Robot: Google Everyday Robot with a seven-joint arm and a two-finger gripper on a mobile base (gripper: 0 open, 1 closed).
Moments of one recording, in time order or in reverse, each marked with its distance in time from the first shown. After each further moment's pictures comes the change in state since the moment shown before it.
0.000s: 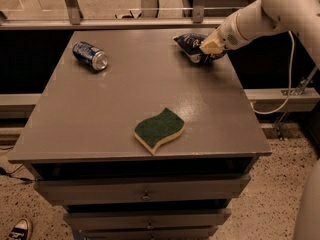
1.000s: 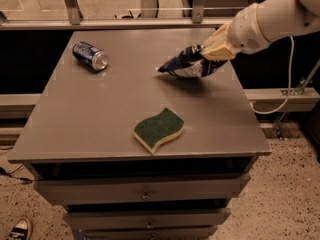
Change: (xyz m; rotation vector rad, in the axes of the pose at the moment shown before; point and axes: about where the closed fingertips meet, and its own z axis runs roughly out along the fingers) arm -0.032 0.092 -0.080 -0.142 -0.105 -0.262
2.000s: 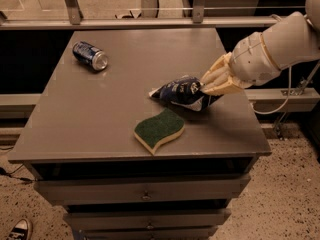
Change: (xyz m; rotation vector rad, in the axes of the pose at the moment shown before) arm 0.011 0.108 -0.021 -0.213 0.007 -0.204
